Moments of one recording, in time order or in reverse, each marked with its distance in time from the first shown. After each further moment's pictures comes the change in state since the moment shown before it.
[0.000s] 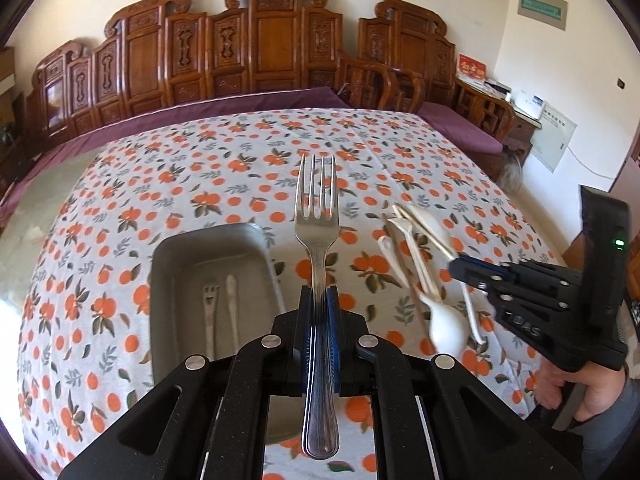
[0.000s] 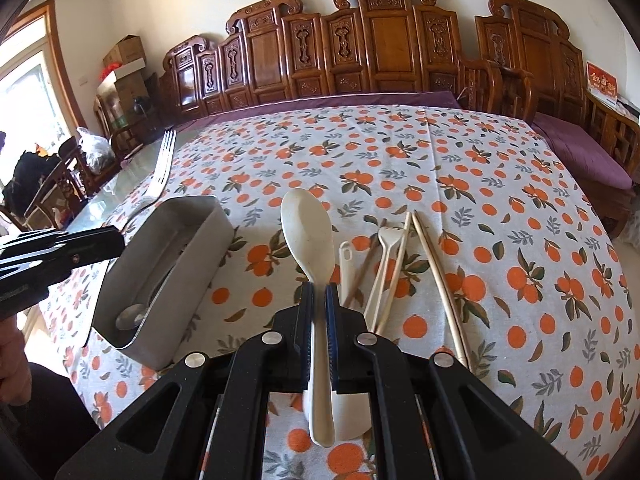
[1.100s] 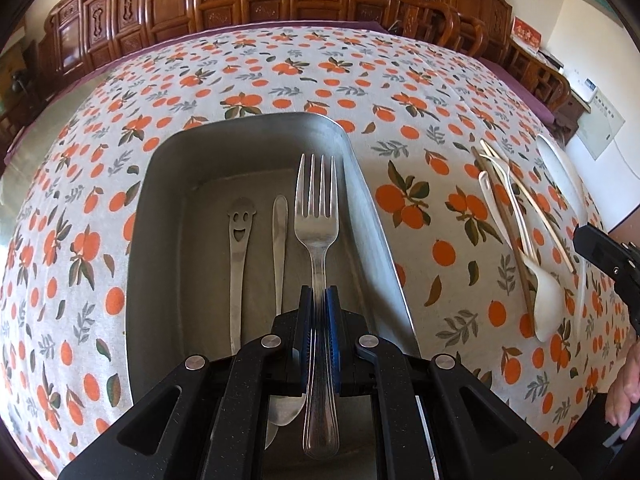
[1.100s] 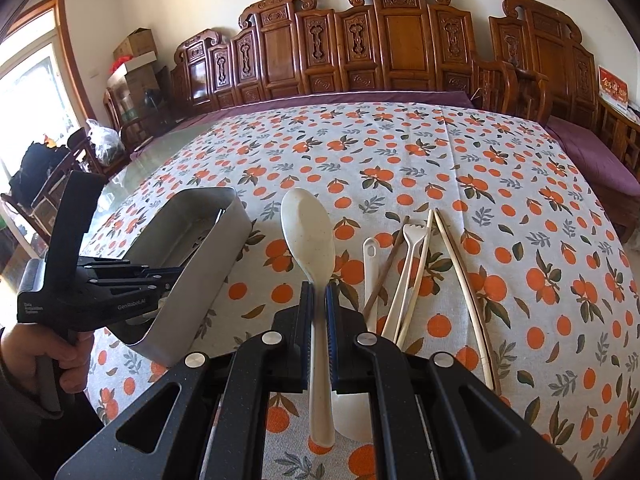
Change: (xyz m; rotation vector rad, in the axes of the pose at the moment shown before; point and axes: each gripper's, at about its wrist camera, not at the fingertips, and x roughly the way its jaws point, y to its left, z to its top) left arm 0.087 0.048 -0.029 -0.093 0.231 0.078; right arm 0.008 0.011 -0.001 -0.023 0.016 0.024
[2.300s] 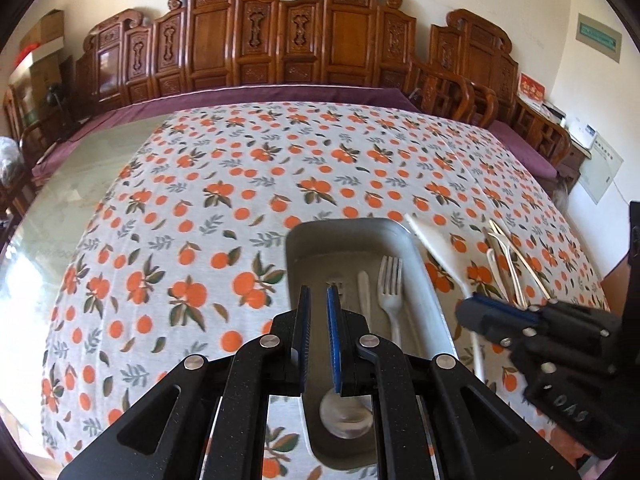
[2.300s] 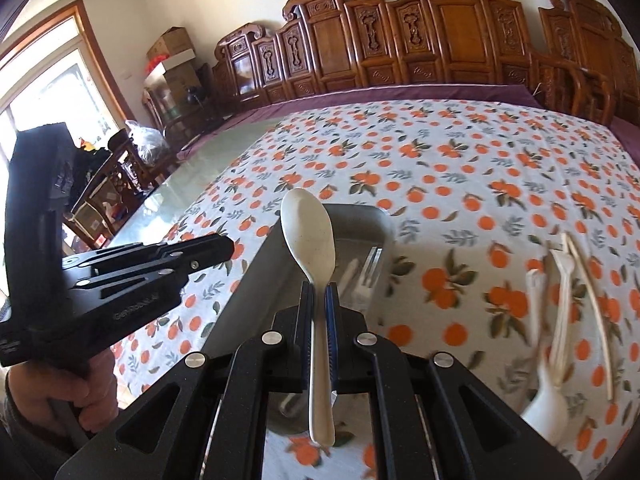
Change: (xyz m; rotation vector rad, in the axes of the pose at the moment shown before) left arm -0.087 0.067 0.011 -0.055 -0.220 0.039; right arm 0.045 0.128 0.037 0.016 0.042 0.184
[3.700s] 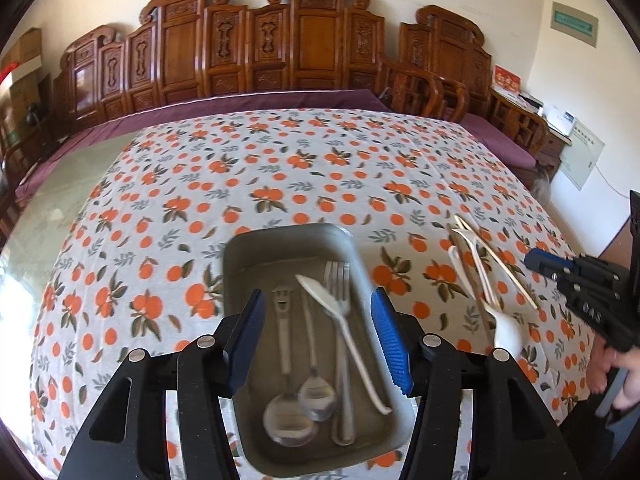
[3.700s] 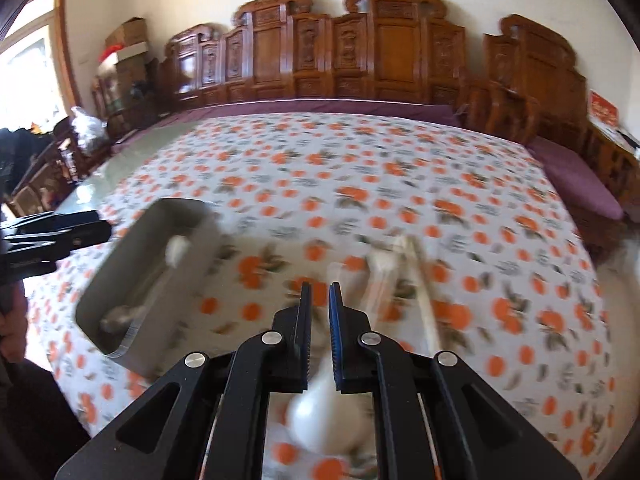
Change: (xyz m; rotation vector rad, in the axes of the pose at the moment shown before) left arm 0.002 -0.052 0.000 0.079 -0.017 -0.065; right arm -0.082 -0.139 -0.018 -0.058 -0.048 -0.320
